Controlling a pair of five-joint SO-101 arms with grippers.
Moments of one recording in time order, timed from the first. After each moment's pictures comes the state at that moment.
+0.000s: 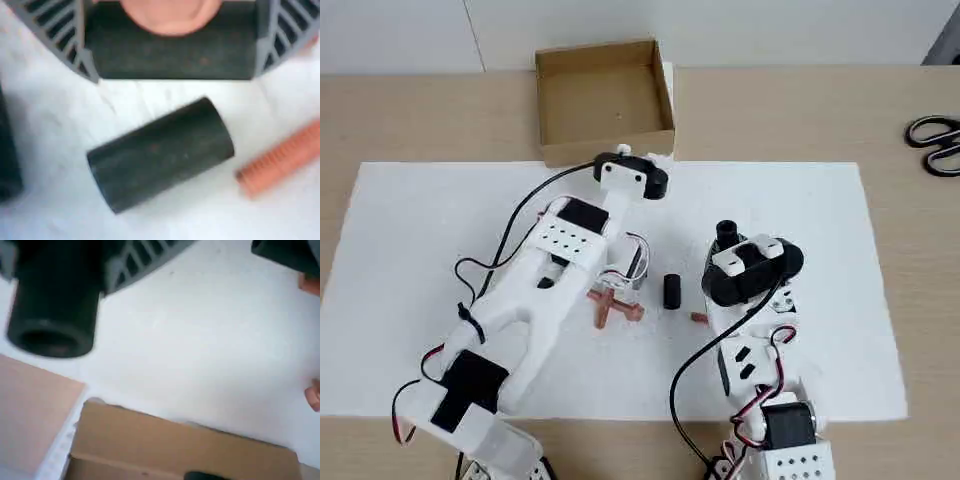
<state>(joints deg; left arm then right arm) 20.7 5.1 16.4 72.7 8.3 -11.9 -102.5 95.9 28.2 7.4</state>
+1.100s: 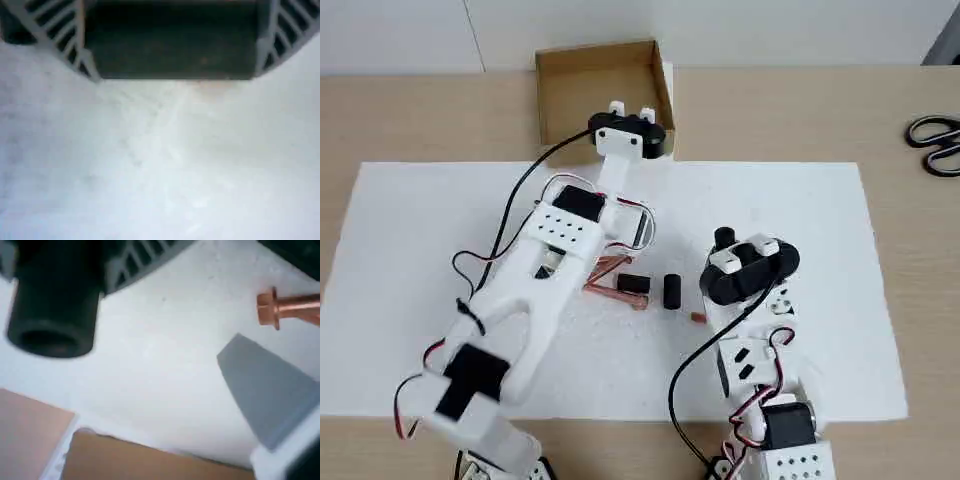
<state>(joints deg) 18.1 9.6 11.6 59.4 11.3 -11.9 -102.5 95.9 31.5 7.4</state>
